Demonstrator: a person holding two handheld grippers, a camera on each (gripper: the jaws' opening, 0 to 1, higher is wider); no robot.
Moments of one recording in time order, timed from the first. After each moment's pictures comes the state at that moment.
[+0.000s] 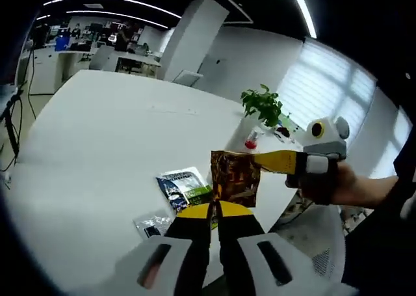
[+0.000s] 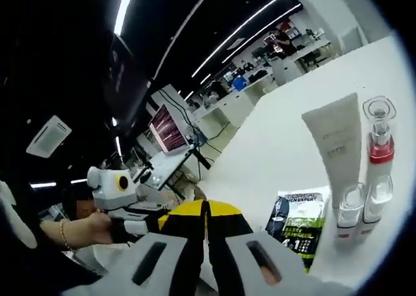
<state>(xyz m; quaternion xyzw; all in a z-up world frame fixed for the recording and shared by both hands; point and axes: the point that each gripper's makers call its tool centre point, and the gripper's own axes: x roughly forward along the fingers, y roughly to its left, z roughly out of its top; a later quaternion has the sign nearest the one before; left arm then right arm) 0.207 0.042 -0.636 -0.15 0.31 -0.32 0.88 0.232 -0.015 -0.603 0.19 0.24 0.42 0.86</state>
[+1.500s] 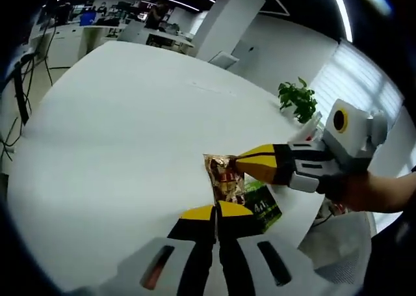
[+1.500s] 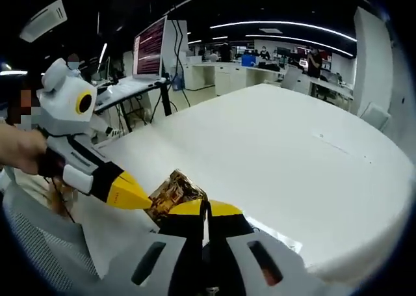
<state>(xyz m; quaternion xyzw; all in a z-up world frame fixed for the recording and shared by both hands) 0.270 0.086 -0.711 -0.15 0.38 -0.25 0.88 0.314 0.037 -0.699 -0.11 0.27 0.39 0.87</state>
